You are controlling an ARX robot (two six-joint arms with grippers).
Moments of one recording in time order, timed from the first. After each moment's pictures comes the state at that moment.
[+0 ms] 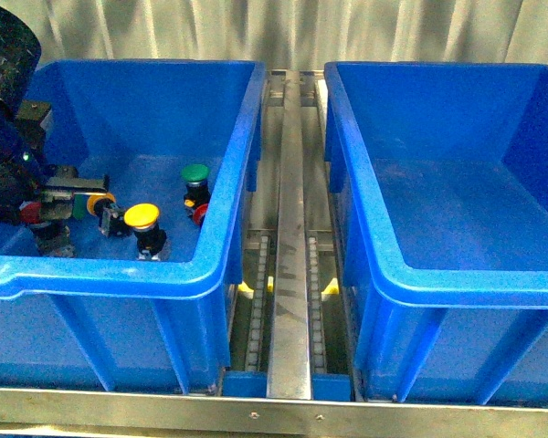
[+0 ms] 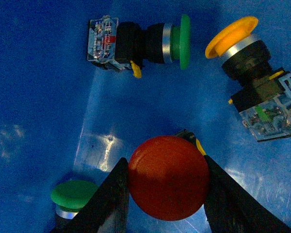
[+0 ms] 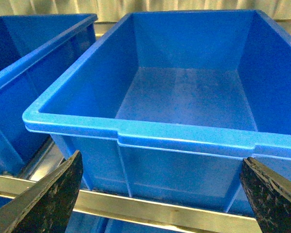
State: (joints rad) left arm -0.05 2.08 1.56 -0.27 -0.25 -0.10; right arm 0.00 0.00 0.02 0.00 0.00 0.00
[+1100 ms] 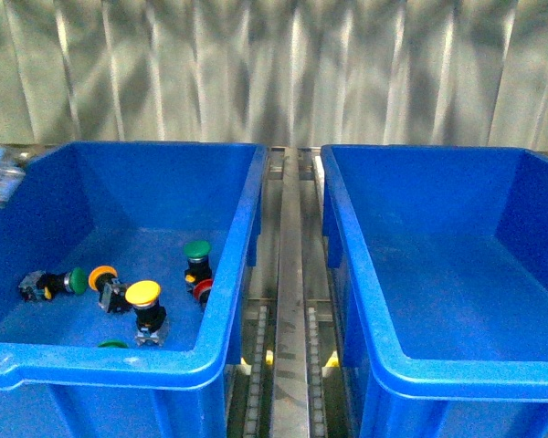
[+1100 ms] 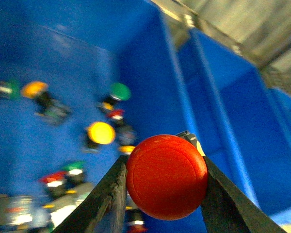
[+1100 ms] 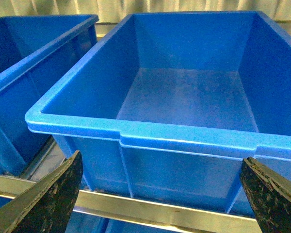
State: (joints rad) left arm 0.19 1.26 0.88 0.18 0.76 -0.36; right arm 0.00 0.00 0.02 0.00 0.00 0.00
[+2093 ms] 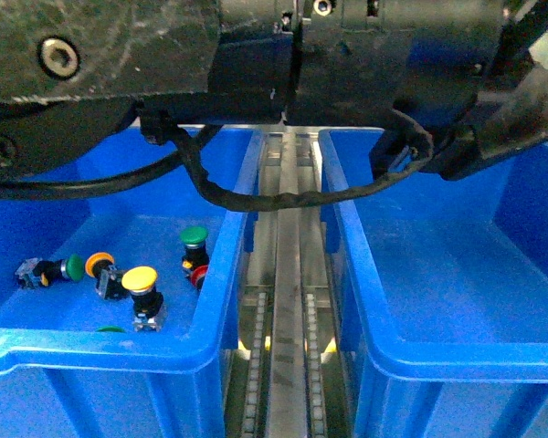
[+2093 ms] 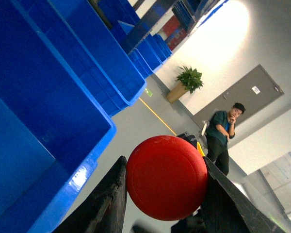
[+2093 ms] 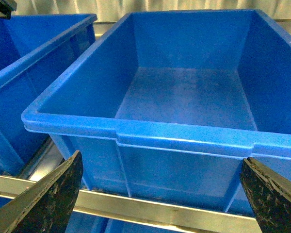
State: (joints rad) left arm -0.64 1.71 1.18 0.64 0.82 -0.70; right arm 0.04 0.14 0.03 0.22 0.29 0.06
